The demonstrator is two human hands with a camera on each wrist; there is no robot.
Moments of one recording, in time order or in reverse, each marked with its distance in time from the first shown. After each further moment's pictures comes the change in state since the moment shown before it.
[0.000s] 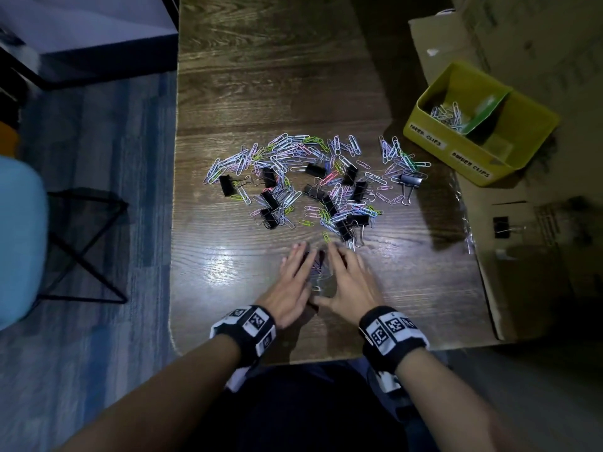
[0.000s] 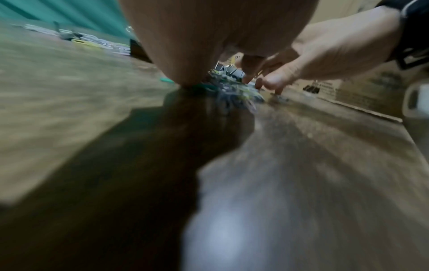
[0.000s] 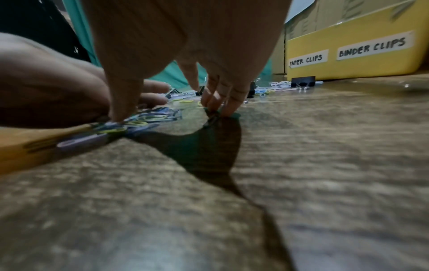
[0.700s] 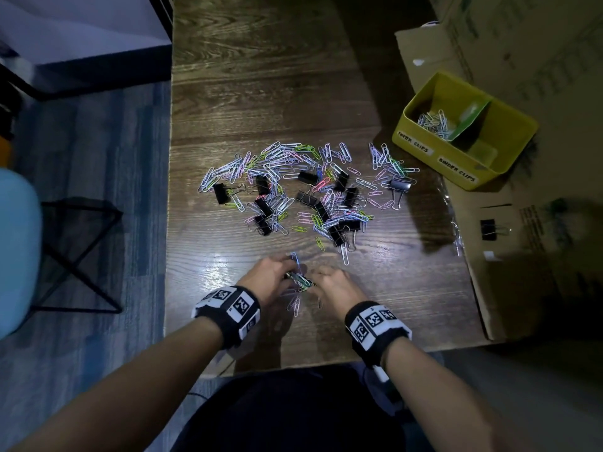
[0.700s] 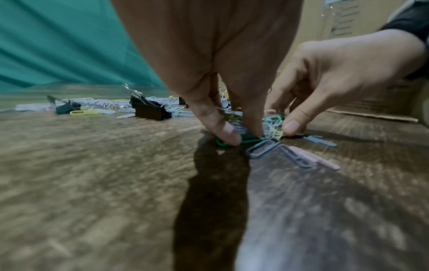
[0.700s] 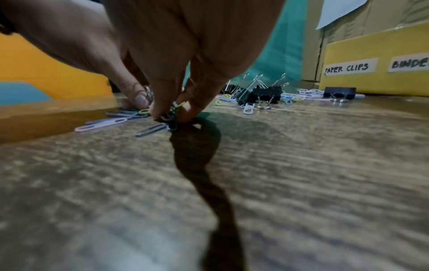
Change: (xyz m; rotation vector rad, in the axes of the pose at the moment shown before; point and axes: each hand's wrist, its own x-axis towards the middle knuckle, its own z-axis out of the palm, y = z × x) left_hand 0.021 -0.003 -0.050 0.153 -0.020 0.021; right_hand 0.014 -0.012 -0.004 0.048 -0.138 -0.101
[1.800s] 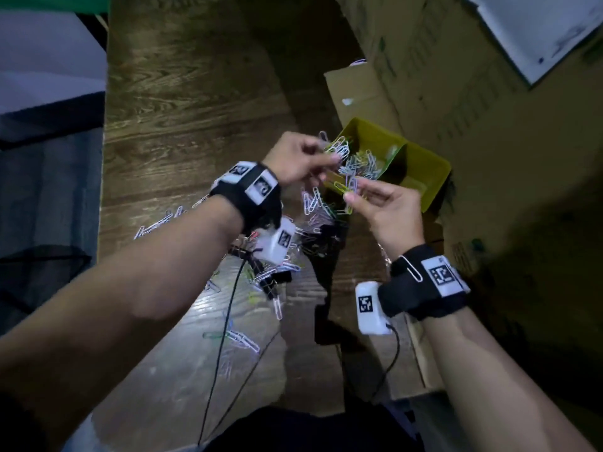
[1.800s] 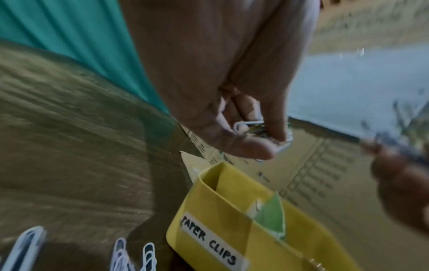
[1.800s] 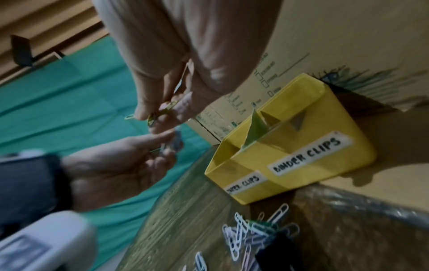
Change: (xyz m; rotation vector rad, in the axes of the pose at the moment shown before) left_hand 0.253 0.177 -0.131 -0.766 0.067 -0.031; right_hand 0.005 0.107 -0.240 1.124 0.766 0.178
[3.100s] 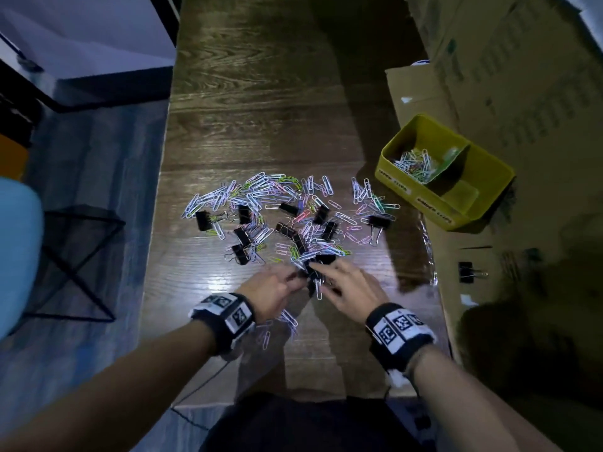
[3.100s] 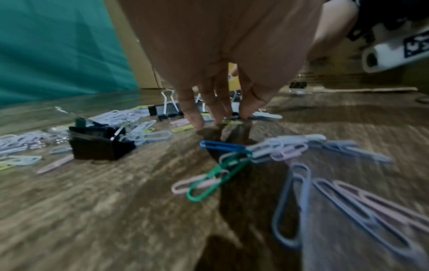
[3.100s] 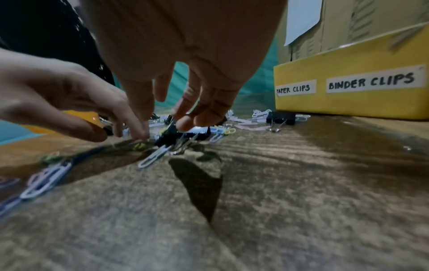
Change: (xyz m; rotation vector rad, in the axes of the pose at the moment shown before) left_hand -0.199 -0.187 -0.024 1.099 -0.288 0.140; right_hand -0.095 0.106 0.062 -1.130 -0.771 -0.288
